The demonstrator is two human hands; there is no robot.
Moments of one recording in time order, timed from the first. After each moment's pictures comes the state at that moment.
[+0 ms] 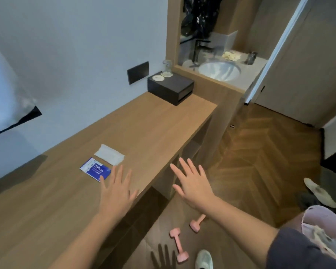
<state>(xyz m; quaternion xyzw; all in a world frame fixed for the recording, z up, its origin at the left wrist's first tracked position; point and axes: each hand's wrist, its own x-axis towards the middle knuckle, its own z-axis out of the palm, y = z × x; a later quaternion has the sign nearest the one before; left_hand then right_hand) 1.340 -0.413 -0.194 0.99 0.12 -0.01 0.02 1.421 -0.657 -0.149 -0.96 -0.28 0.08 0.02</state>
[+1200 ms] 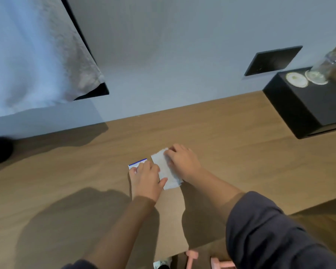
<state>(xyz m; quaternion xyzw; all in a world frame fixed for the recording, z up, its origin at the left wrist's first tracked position) 1.472 -0.302 -0.274 0.90 0.43 0.00 0.09 1.626 -0.335 -0.268 -0.79 -0.60 0.14 0.03</state>
